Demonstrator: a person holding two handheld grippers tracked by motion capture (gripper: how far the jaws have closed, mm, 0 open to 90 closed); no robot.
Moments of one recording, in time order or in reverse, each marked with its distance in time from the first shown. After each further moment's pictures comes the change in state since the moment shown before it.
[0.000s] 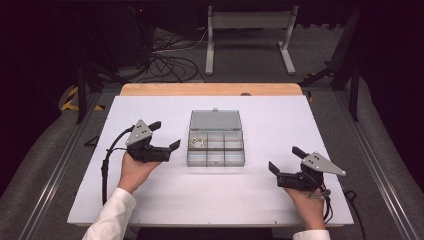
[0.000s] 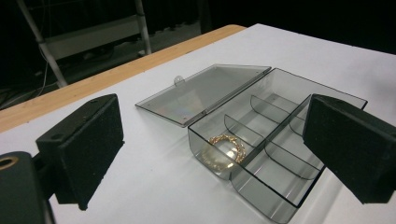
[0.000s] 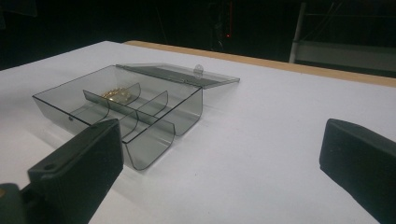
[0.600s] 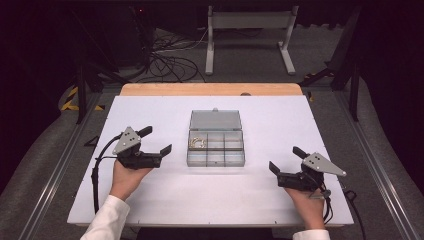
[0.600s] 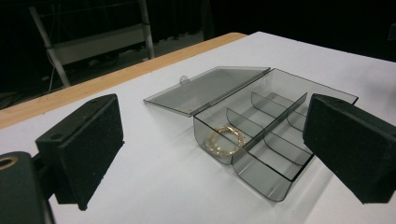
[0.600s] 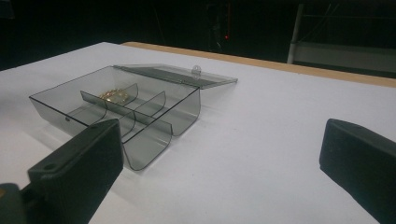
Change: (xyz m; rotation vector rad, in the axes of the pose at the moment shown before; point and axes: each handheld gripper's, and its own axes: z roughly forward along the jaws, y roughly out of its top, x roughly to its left) left arm 0.002 -0.016 -0.025 -0.049 0.013 -0.014; right arm -0.001 -0.001 0.000 -0.008 -0.008 0.004
